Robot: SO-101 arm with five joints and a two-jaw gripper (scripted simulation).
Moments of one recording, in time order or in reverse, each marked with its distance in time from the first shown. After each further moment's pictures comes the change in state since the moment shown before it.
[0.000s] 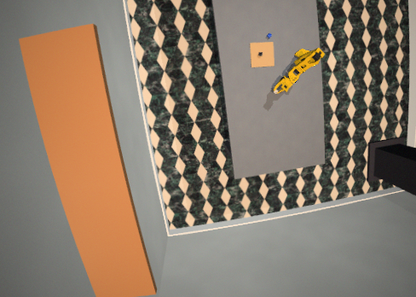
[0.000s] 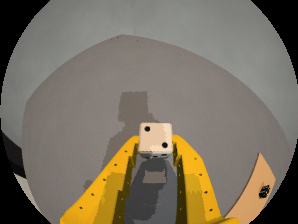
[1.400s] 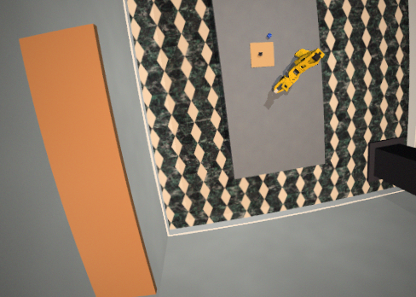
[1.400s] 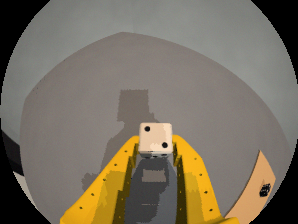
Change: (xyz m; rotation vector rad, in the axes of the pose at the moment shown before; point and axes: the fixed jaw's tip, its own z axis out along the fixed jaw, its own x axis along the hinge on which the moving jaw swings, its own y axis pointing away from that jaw) arm 0.008 0.000 -0.002 0.000 0.010 -0.016
